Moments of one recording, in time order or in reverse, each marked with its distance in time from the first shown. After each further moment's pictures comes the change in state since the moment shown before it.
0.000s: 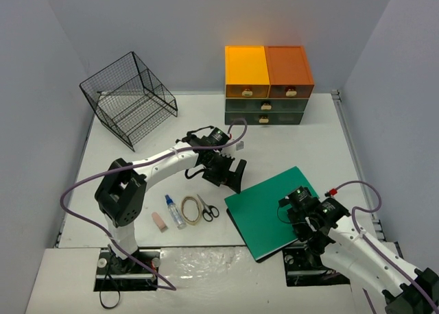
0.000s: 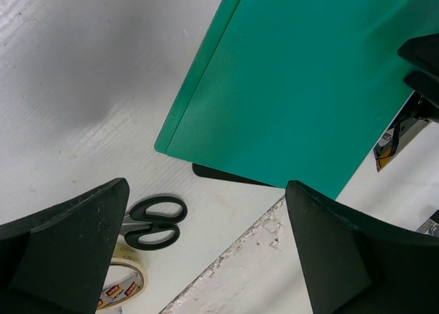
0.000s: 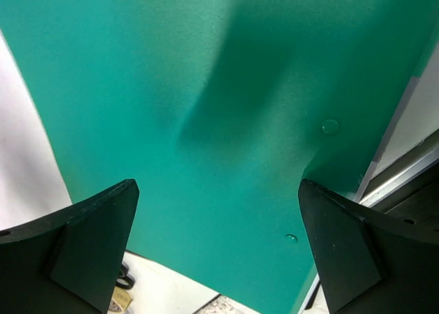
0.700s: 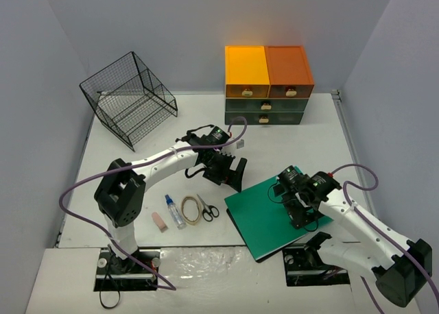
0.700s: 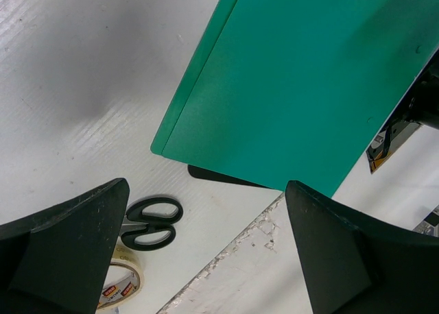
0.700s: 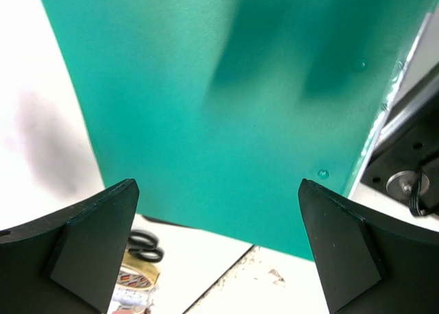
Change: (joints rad) left arm 0.000 -0.004 0.015 0.001 0.003 -0.011; right arm 0.013 0.273 0.303 -0.156 -0.032 0.064
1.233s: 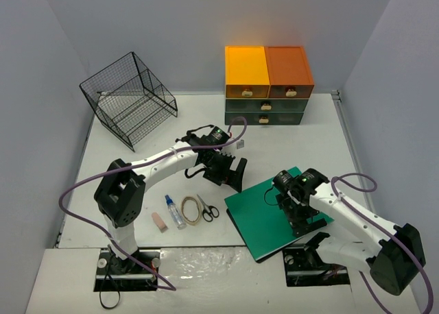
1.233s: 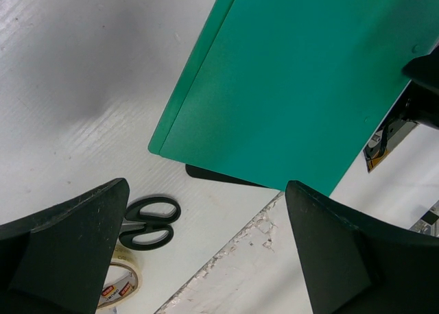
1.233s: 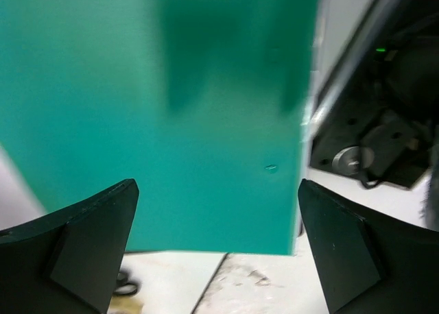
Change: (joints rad) left arm 0.000 -0.002 0.000 0.000 0.007 -0.005; right arm 0.008 0.110 0.008 -0.140 -0.041 0.125
